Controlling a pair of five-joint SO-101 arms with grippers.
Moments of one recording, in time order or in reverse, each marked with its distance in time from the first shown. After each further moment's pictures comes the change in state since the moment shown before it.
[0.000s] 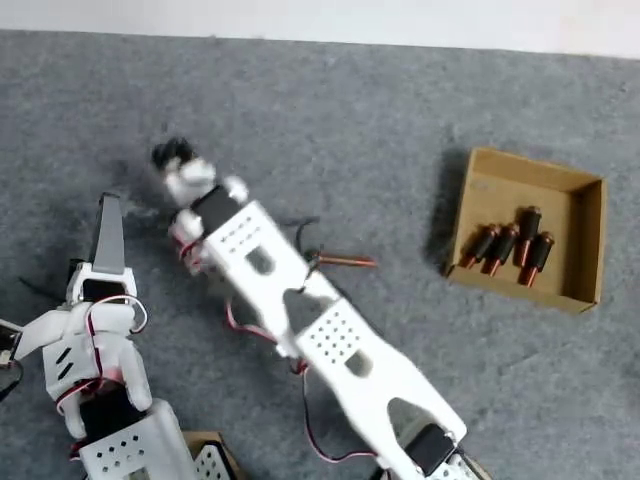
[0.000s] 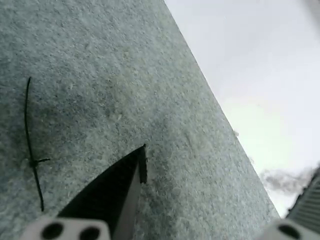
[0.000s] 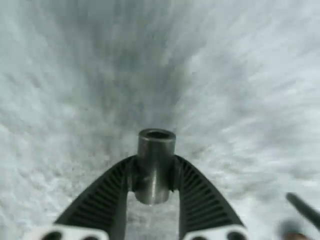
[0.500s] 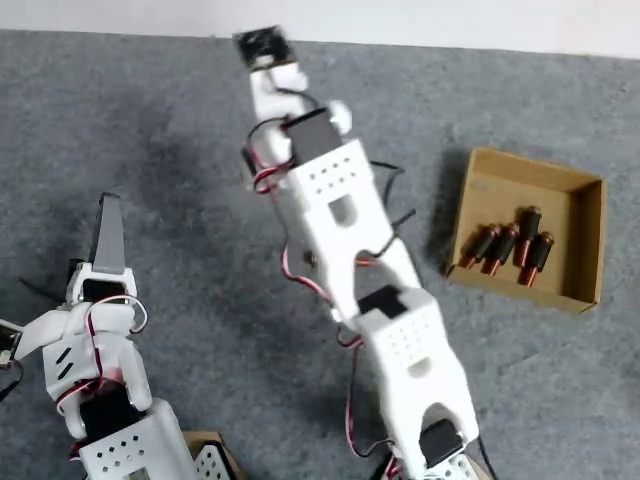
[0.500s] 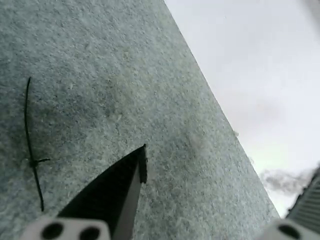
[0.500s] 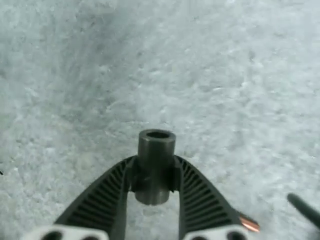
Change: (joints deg) left arm 0.0 0.0 0.0 0.0 0.0; right arm 13.3 -32.1 23.0 0.1 0.9
